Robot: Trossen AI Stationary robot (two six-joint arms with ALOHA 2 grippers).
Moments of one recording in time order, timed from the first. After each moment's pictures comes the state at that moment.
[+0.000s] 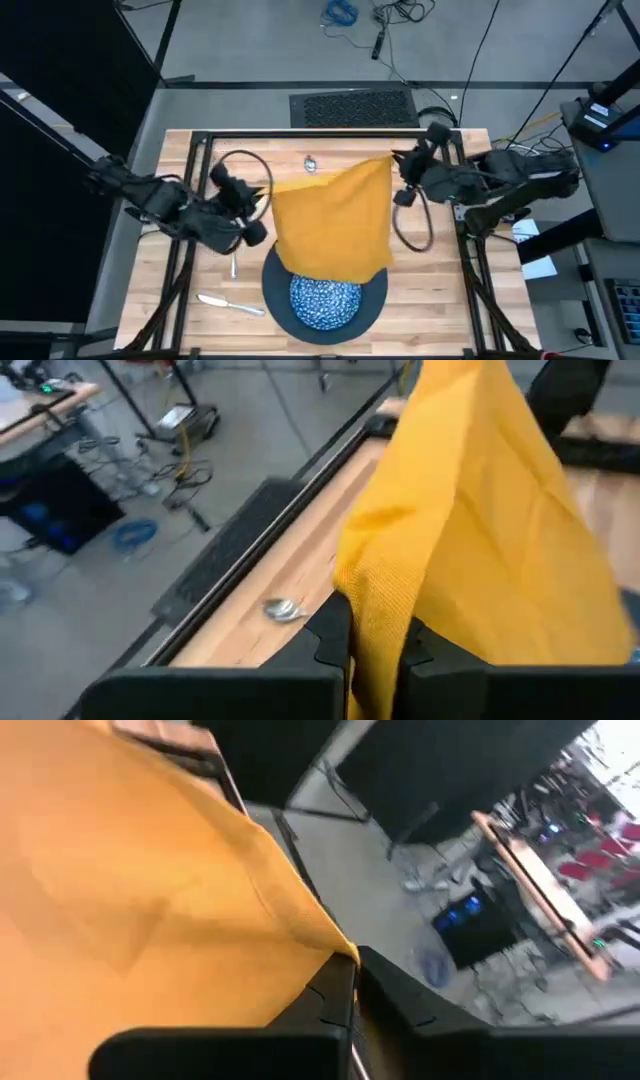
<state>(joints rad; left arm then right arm) -0.40 1.33 1.53 -1.13 -0.90 -0.54 0.19 1.27 1.60 -1.08 0.91 -0.01</state>
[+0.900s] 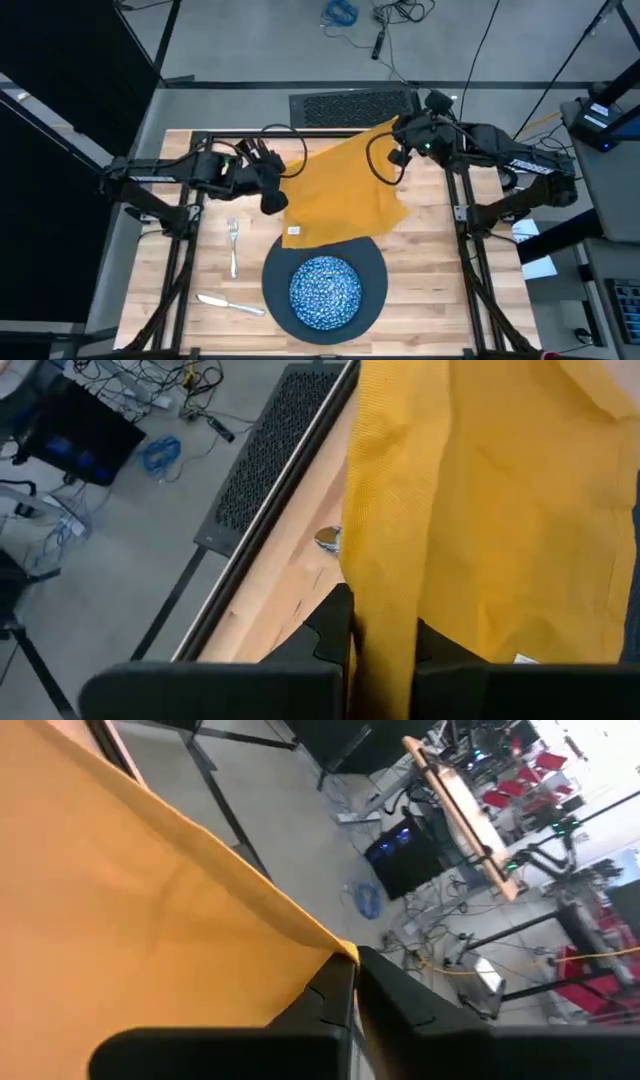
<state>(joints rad) -0.03 1.40 1.53 -1.13 -0.62 -0.25 -0.17 1.27 1.56 -0.98 0.83 -0.21</state>
